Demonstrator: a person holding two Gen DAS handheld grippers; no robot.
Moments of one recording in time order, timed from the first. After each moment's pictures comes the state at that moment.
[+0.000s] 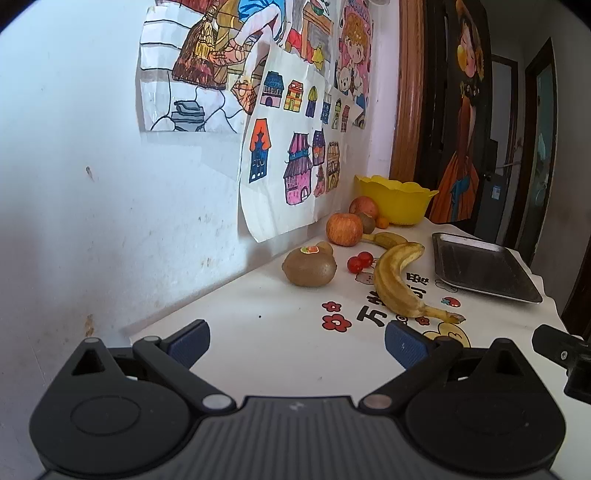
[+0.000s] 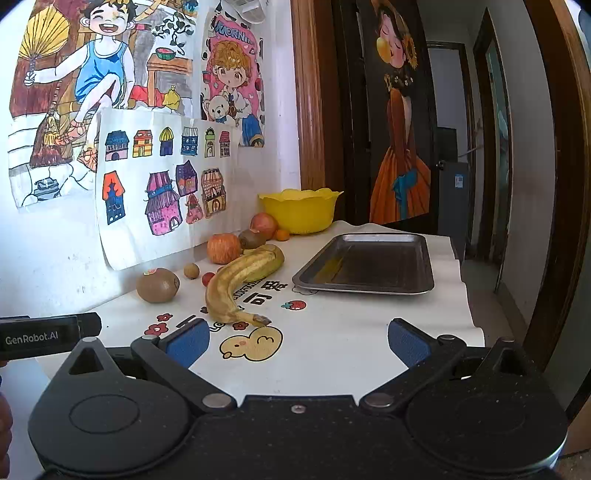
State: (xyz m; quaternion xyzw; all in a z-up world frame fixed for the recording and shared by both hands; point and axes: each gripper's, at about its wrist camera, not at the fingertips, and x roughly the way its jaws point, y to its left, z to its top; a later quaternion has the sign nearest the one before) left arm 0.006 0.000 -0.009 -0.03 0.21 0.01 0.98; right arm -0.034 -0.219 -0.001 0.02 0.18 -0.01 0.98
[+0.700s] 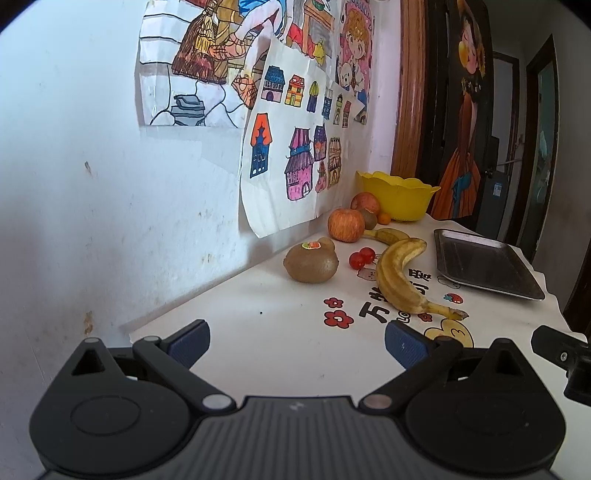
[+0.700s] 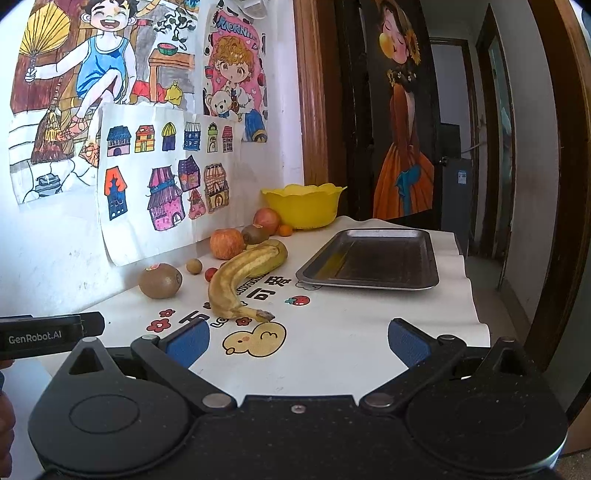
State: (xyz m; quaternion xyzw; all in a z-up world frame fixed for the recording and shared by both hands) left arm 0.007 0.001 -0.010 -0.04 0.22 0.01 0.97; right arm -0.031 -0.216 -0.003 0.03 0.19 -0.01 0.98
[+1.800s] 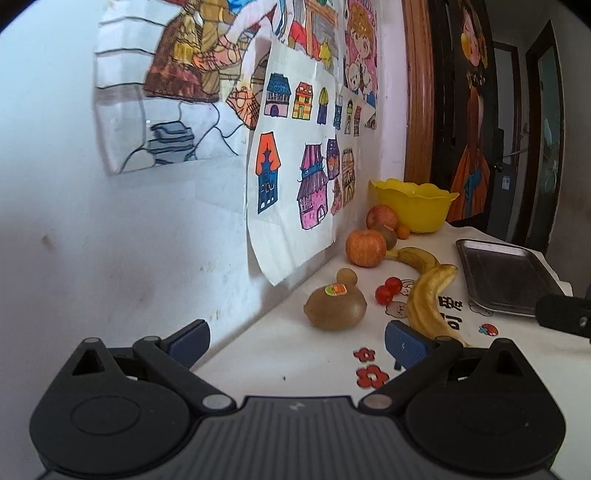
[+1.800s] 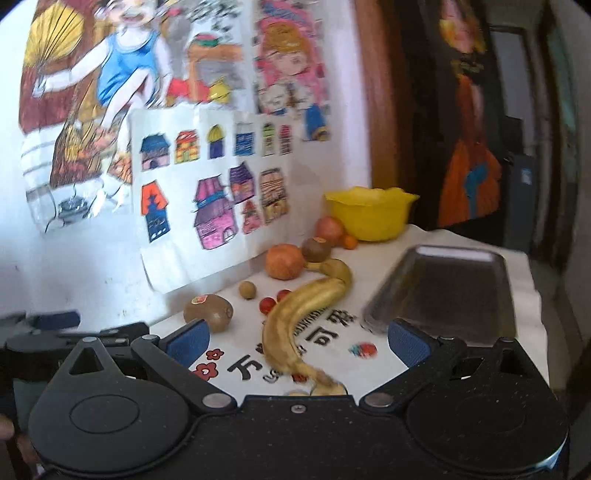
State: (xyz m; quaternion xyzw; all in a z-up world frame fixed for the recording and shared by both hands) left arm 0.075 0.019 0.015 -0.01 0.23 0.02 0.97; right arm 0.056 -0.200 0.042 0.01 0.22 0.10 0.97
